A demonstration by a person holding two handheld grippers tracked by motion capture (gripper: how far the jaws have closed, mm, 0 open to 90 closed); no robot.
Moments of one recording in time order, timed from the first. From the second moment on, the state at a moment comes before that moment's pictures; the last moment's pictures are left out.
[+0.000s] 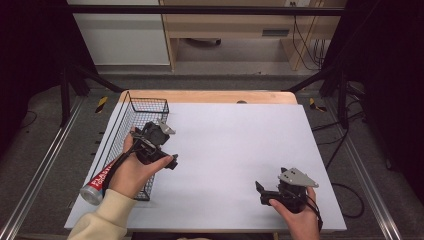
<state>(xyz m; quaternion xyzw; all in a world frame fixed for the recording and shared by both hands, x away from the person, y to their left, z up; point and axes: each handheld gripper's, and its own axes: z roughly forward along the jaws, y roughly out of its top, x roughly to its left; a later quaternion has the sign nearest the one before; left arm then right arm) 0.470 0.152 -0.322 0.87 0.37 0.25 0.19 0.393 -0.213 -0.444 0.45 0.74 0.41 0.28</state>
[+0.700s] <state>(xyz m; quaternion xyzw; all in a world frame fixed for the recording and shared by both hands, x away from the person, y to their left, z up) 0.453 0.111 -0.328 0.89 0.33 0.23 0.23 0.392 -0.213 -0.443 0.45 0.74 0.41 0.28</state>
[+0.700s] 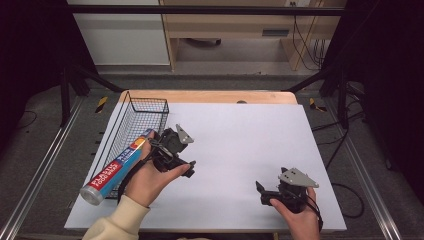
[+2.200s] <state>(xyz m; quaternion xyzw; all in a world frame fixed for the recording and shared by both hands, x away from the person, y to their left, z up) 0.440 0.059 -0.416 0.88 0.28 0.17 0.33 0.393 -0.215 -0.445 0.45 0.74 0.40 0.29</state>
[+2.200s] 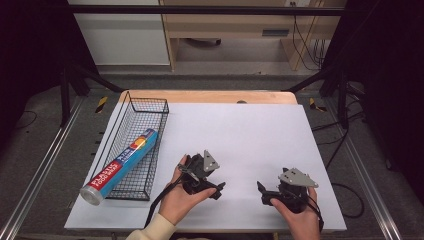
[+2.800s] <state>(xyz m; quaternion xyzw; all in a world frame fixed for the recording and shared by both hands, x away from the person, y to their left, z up) 0.439 0.073 -0.456 0.88 0.30 0.16 0.34 0.392 -0.214 -0.445 0.45 0.75 0.40 0.29</state>
